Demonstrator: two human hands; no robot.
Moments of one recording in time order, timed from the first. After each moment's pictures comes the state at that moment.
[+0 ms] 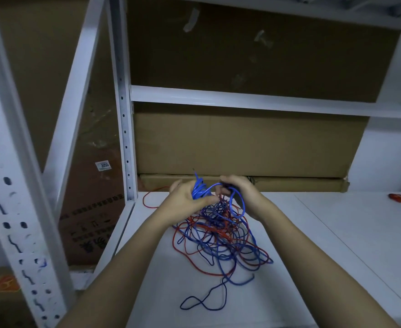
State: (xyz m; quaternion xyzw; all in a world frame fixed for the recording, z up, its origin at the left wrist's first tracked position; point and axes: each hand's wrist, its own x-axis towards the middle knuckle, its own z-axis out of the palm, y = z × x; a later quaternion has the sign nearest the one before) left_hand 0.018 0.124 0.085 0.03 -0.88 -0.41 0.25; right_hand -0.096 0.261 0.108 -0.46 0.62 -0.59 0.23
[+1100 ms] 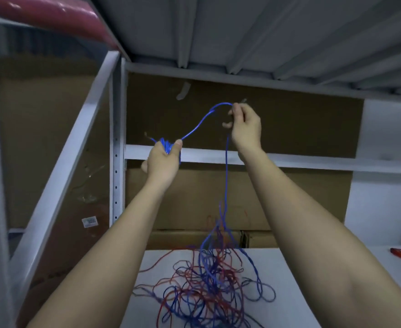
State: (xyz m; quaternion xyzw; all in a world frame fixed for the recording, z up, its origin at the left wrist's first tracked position) left_hand -0.023 0.105 0.270 0.22 -0.69 -0.43 0.54; right_hand -0.150 0.213 0.338 -0.39 0.55 -0.71 -0.22
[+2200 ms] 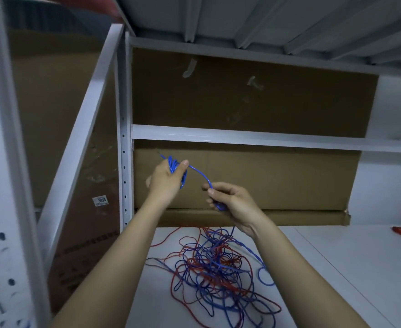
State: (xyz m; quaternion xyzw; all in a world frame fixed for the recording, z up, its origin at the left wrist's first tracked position) left_hand 0.006 0.100 0.195 0.21 -0.76 -0.43 0.44; right_hand -0.090 0.238 0.164 -0.38 0.55 -0.71 0.23
